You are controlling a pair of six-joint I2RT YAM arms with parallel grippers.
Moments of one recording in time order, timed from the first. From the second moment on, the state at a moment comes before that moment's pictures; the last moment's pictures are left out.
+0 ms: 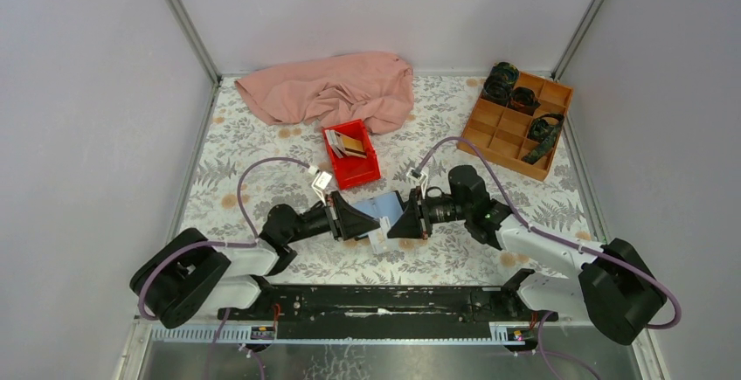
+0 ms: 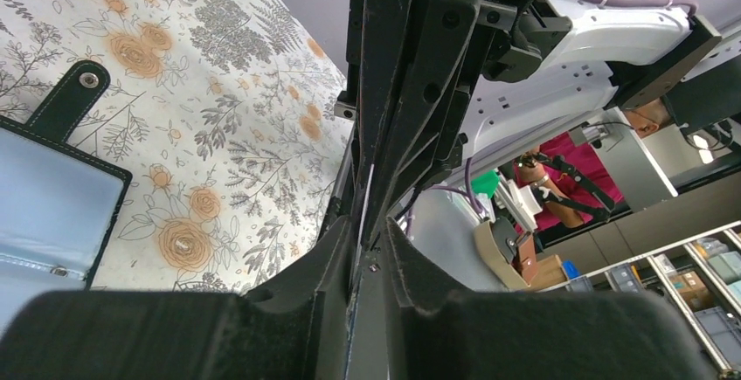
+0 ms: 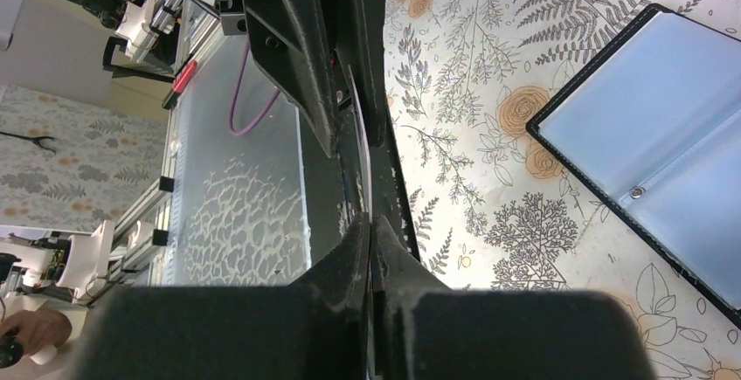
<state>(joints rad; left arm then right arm) -0.67 1.27 0.11 1.33 0.61 -1.00 0.68 1.16 0.49 0.28 -0.89 0.44</state>
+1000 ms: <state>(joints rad) -0.67 0.97 0.40 0.50 -0.32 -0.77 0.69 1.03 0.47 0.11 -0.27 0.44</state>
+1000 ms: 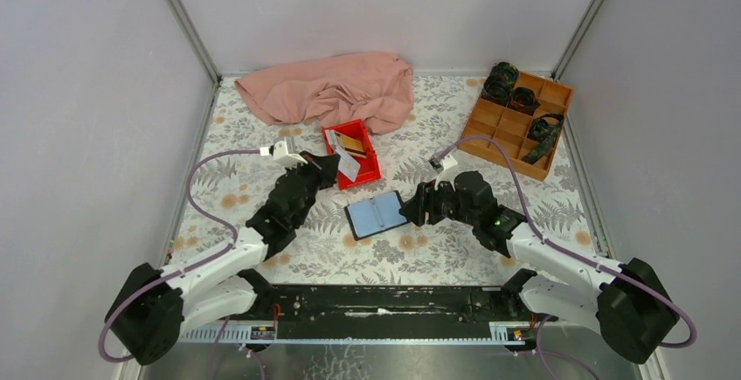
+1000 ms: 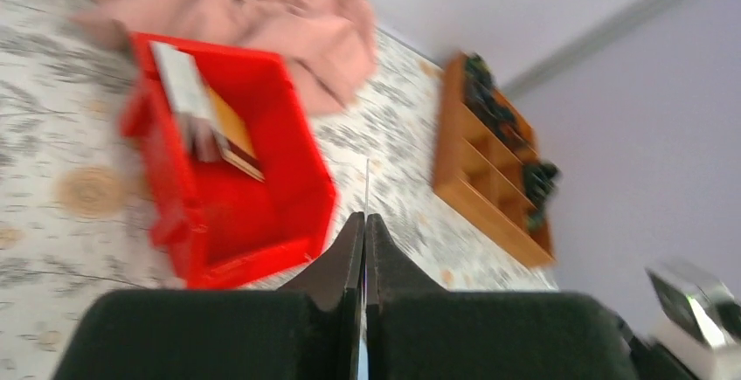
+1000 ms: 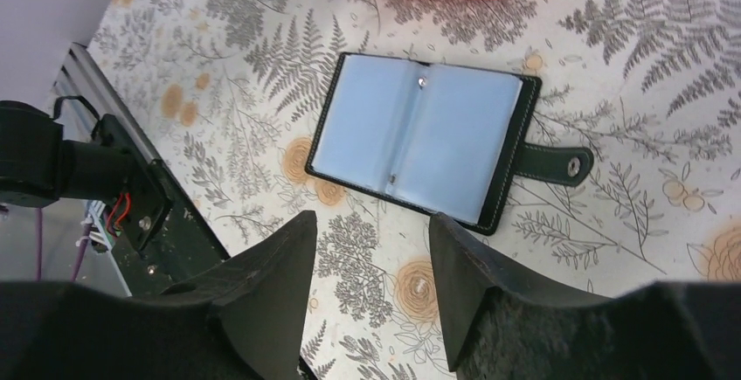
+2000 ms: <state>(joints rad) -0.63 1.66 0.70 0.80 -0.84 -0.72 0.69 1.12 0.44 0.13 -0.26 0.44</state>
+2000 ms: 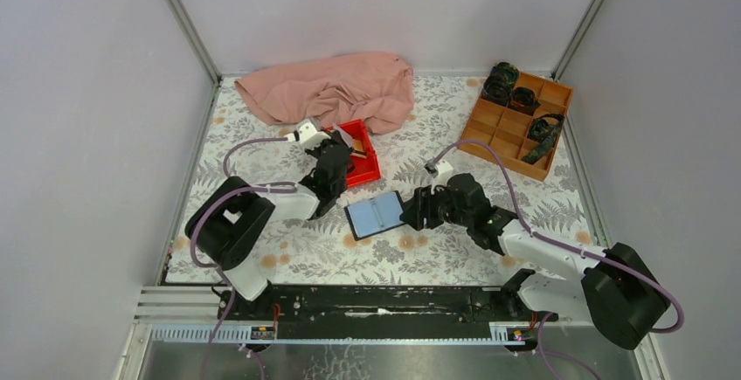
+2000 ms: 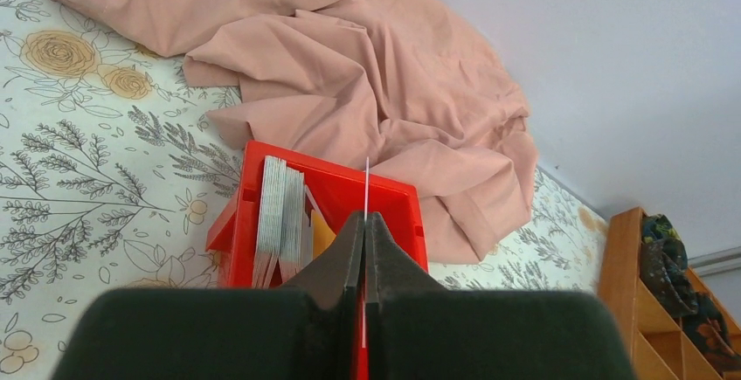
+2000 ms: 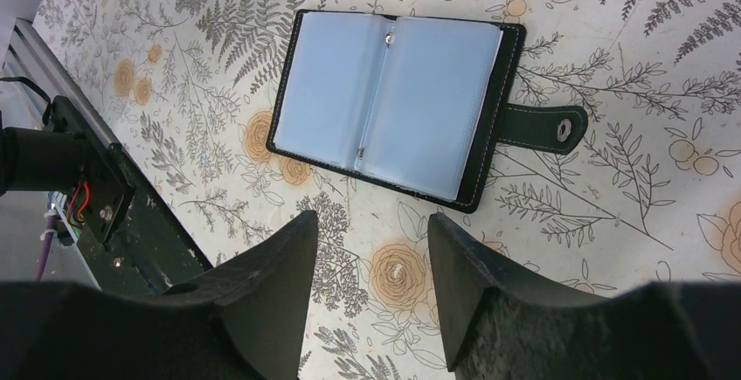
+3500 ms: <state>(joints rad) -0.61 1.06 0.48 0.35 -0.61 -0.73 0.66 1.12 0.43 0.16 -0.17 0.45</state>
